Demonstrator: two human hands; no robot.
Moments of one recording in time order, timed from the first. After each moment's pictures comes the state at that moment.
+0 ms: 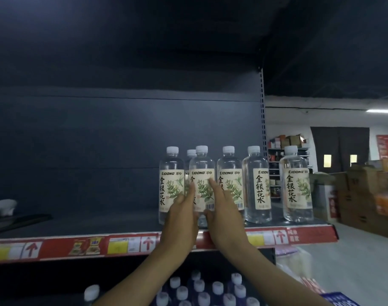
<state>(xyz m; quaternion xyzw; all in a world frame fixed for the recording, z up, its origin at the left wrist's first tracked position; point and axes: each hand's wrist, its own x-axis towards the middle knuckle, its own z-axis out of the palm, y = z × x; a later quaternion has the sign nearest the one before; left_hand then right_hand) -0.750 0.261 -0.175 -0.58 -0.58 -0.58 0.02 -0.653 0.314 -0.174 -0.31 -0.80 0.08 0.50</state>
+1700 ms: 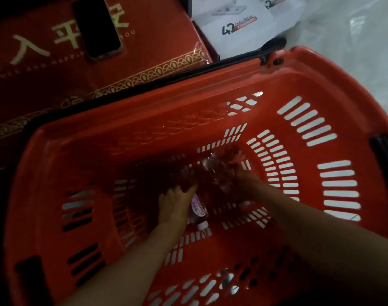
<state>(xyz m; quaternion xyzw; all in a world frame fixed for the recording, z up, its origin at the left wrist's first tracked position) -0.499 0.156 -0.876 -0.67 -0.63 0.21 -0.32 -0.306 0.229 -0.885 -0.68 -0.48 0.53 -0.17</state>
